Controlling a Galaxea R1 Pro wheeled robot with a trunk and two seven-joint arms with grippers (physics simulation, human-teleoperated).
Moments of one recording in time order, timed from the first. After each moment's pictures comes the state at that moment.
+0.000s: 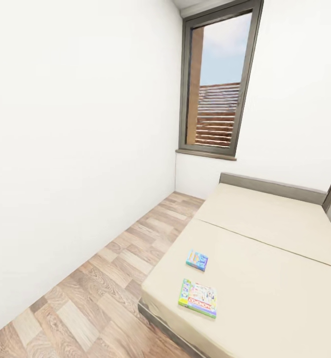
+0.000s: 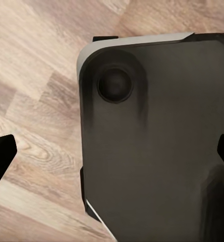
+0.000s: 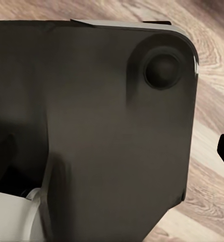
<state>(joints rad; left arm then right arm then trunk) 0.00 0.02 -0.01 0.00 -0.01 -0.17 0.00 0.00 0.06 0.00 -0.01 0.00 -0.11 0.00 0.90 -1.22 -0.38</state>
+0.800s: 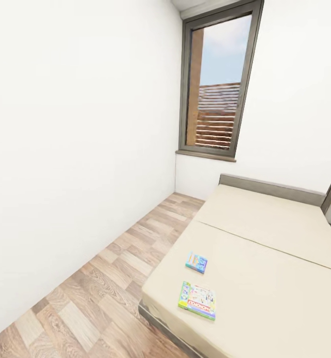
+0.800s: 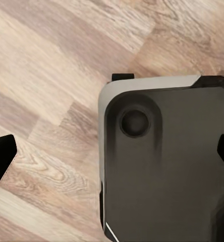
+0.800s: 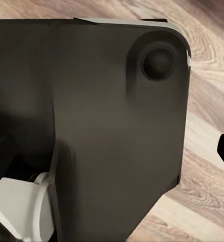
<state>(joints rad) 0.00 0.04 0.00 -0.10 0.00 -0.16 0.00 0.00 0.06 0.00 -0.01 0.00 -0.11 -0.01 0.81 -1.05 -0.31</state>
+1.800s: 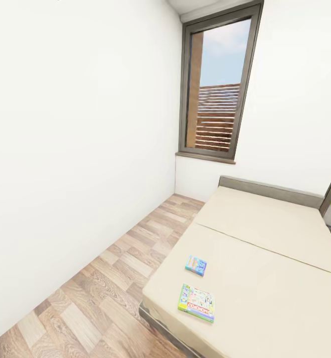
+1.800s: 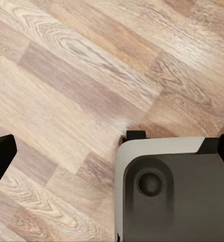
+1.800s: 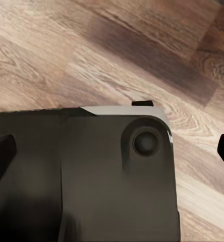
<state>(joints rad) 0.00 0.08 0.01 -0.28 0.01 -0.17 0.00 0.00 0.05 -0.06 -0.05 0.00 -0.37 0.00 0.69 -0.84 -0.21</state>
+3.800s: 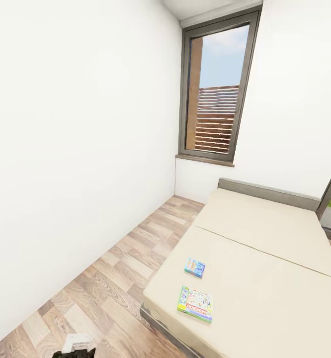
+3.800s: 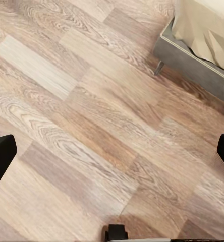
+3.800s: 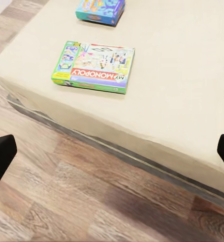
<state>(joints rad) -0.12 0.10 0.11 -0.83 0.01 0.28 -0.13 0.26 0.12 -0.07 -1.29 0.00 0.08 0.00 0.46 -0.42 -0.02</state>
